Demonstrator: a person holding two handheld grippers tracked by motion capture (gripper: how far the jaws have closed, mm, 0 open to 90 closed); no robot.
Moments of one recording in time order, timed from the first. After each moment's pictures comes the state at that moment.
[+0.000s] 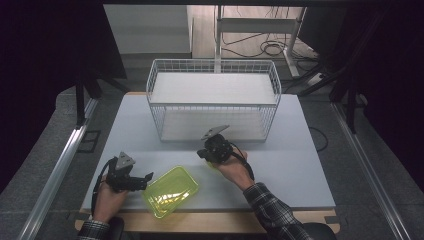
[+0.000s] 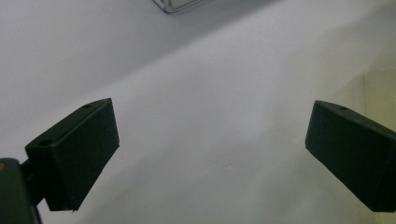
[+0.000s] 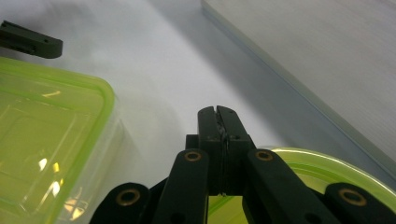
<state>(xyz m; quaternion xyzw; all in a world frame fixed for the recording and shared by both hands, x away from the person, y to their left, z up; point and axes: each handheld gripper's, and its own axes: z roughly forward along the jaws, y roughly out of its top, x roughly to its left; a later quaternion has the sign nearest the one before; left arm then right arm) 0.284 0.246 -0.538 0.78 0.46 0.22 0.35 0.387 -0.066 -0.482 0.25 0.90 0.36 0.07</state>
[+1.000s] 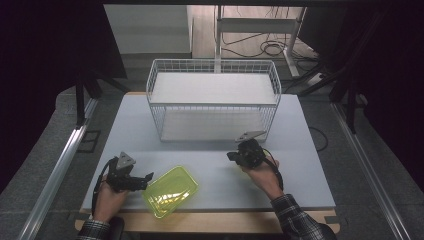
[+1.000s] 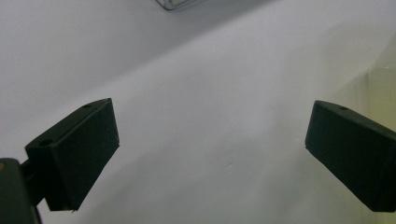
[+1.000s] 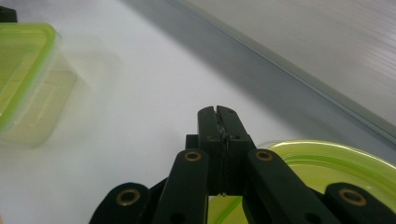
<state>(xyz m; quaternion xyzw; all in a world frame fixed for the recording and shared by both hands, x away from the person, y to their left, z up) 0.285 0.245 -0.538 0.78 0.47 0.22 0.35 0.376 -0.158 -0.479 0.32 0.87 0.36 0.09</state>
